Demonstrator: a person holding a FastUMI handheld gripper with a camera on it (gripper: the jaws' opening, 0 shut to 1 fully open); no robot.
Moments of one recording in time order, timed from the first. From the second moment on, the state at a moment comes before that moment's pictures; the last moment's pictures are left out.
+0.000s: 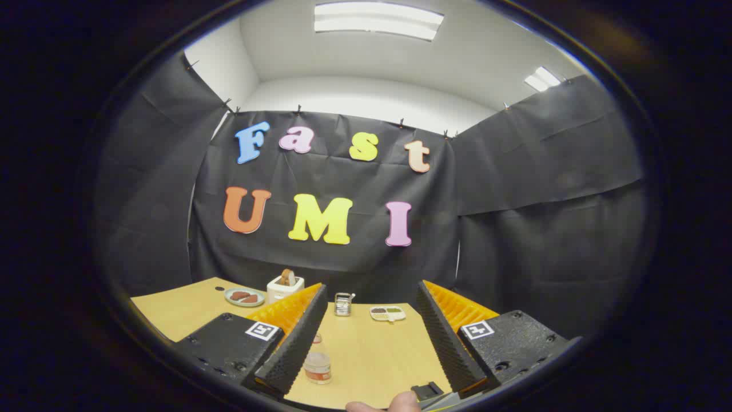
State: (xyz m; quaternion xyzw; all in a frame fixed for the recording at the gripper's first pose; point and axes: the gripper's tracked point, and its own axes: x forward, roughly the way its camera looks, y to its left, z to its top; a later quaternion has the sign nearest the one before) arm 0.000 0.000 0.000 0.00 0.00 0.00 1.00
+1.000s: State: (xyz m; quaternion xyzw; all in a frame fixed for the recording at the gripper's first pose) arm 0.003 0.008 0.000 0.01 0.01 0.02 1.00
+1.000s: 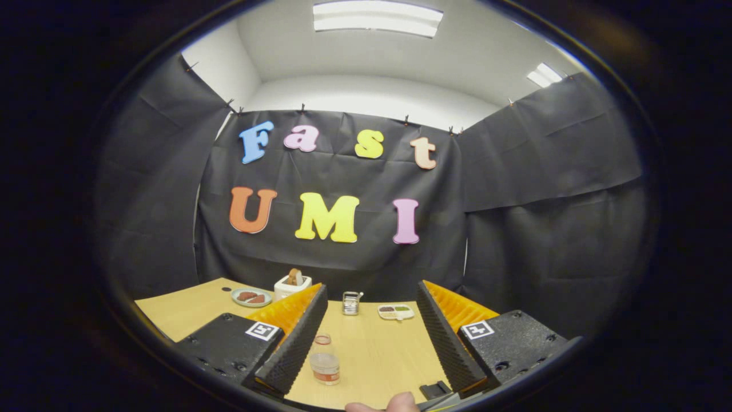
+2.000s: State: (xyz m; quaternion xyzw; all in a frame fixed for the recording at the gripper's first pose) arm 0.008 0.035 -0.057 0.03 0.06 0.07 1.00
